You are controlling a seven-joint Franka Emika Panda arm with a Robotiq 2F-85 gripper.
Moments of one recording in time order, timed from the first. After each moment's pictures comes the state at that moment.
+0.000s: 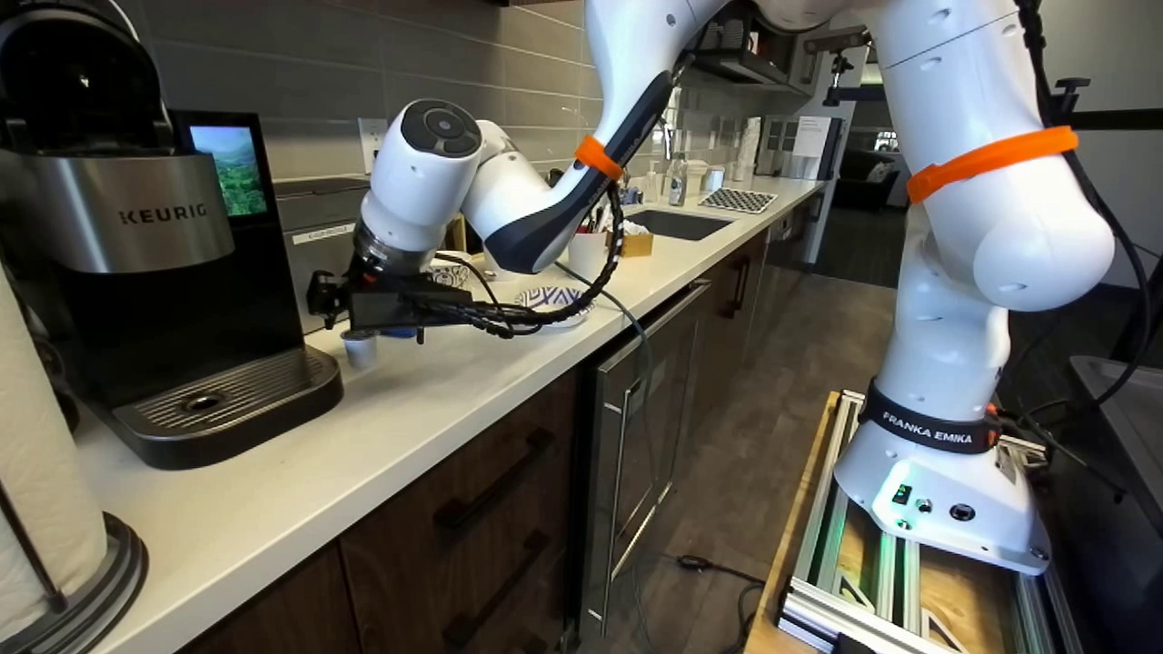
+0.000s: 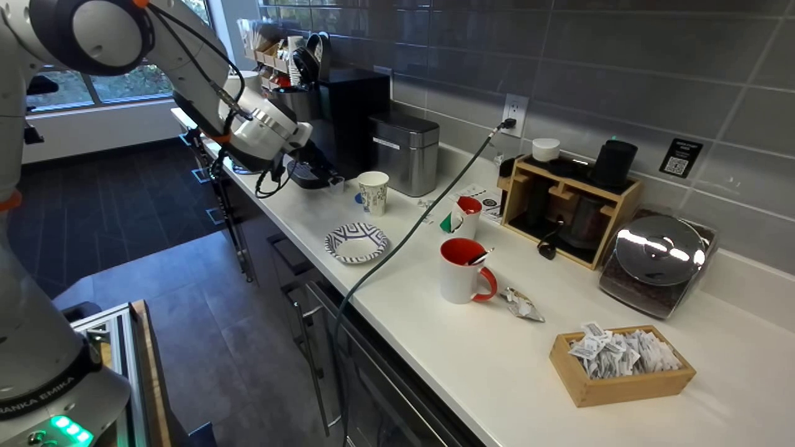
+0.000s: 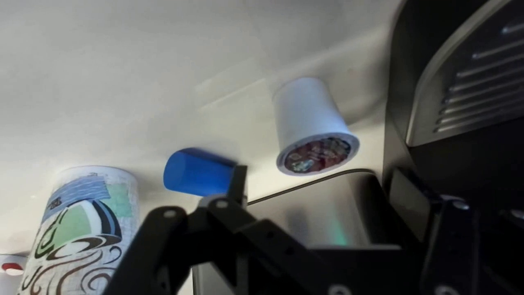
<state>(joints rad) 0.26 0.44 0.21 -1.91 -1.35 2.69 1.95</state>
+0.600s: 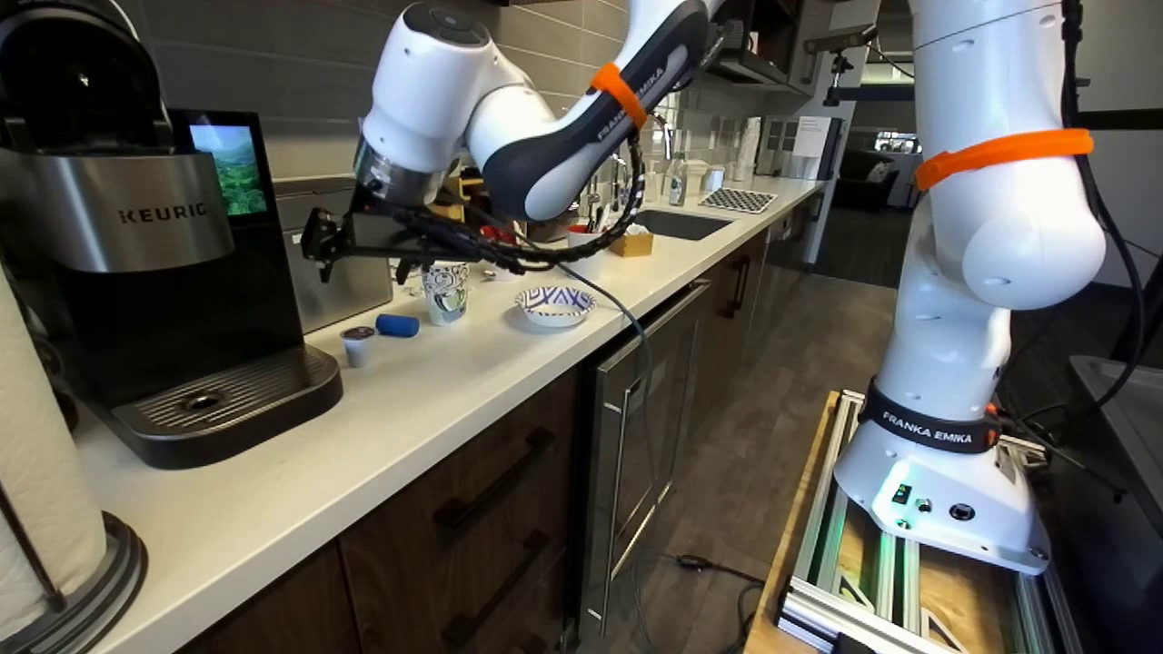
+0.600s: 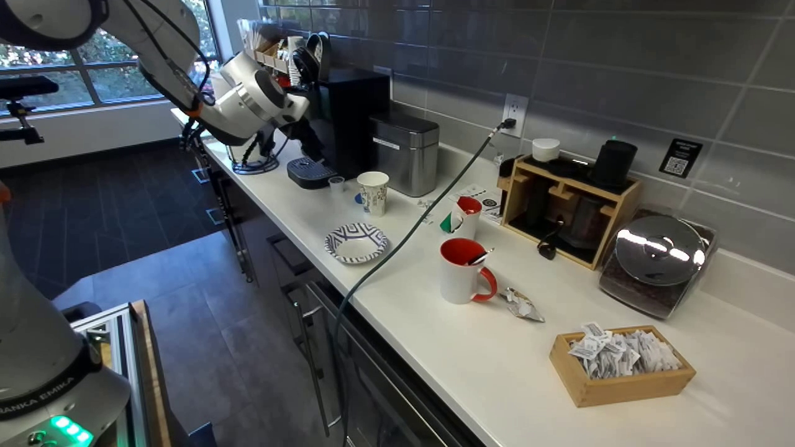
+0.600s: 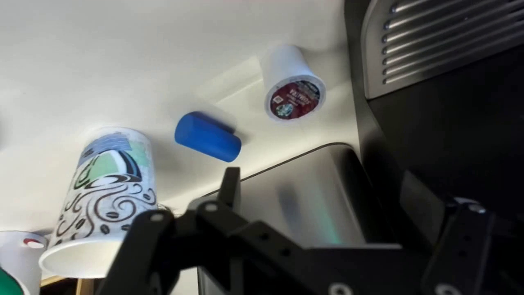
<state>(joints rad) 0.18 0.28 0.29 -2.00 -0.96 2.69 1.60</state>
